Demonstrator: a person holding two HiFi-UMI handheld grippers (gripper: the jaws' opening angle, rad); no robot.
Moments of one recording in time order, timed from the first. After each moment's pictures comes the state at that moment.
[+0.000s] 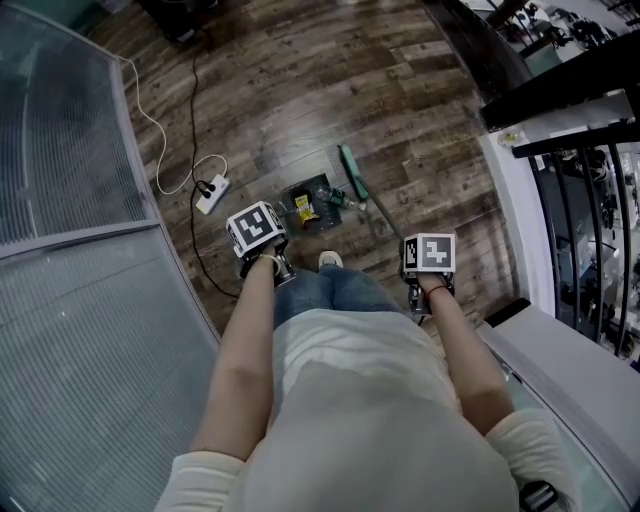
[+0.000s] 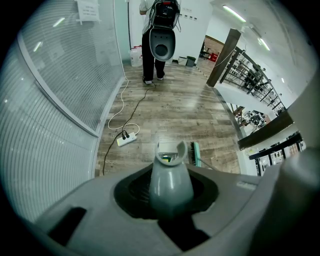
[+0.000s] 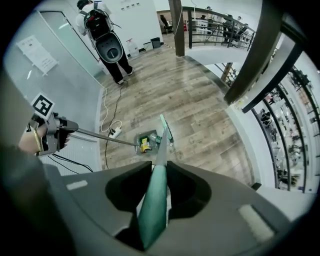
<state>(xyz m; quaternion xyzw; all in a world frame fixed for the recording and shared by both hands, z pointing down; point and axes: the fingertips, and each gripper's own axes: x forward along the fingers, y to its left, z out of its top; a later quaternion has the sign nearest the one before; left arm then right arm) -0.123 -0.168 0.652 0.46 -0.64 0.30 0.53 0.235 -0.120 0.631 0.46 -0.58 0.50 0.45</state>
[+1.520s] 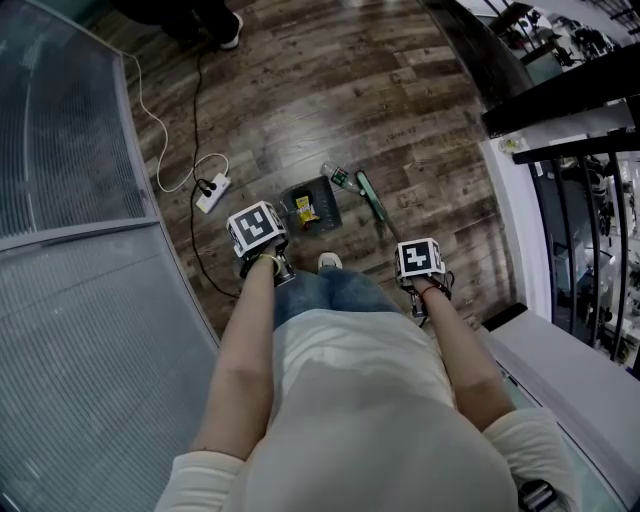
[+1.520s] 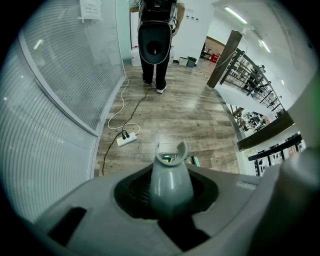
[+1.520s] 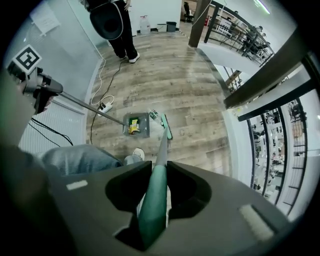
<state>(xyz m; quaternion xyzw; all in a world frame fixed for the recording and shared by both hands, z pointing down) -0.117 -0.176 0.650 0.48 -0.63 0.27 0.54 0.248 -0.091 0.667 0.41 -0.55 0.43 0.58</state>
